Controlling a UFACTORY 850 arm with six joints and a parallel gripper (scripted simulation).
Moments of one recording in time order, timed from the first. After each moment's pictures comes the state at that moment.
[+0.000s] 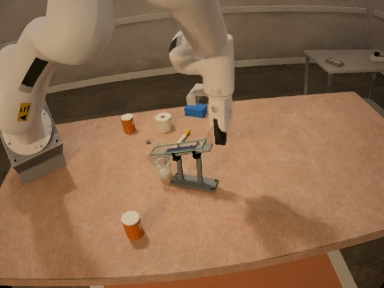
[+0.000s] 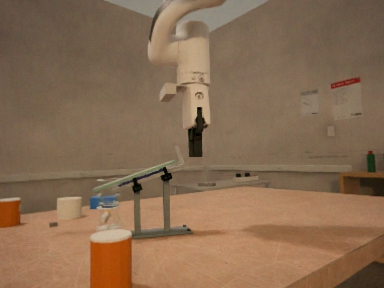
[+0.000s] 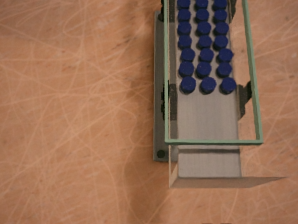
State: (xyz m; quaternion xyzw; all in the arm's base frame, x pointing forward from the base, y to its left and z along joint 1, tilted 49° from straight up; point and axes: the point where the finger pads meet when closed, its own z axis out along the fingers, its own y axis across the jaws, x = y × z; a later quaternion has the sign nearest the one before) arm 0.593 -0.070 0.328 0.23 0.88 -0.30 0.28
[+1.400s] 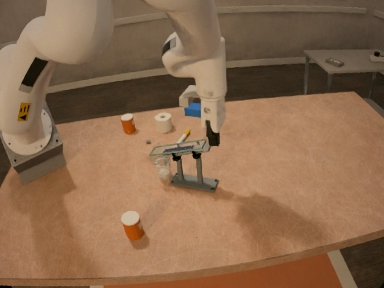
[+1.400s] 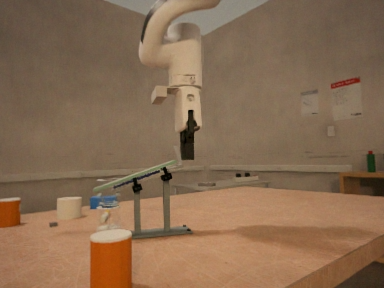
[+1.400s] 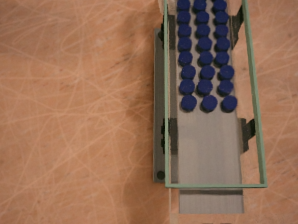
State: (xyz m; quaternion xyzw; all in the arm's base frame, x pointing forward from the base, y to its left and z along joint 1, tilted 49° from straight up) arm 0.580 -0.070 0.310 0.23 0.88 -0.30 0.28
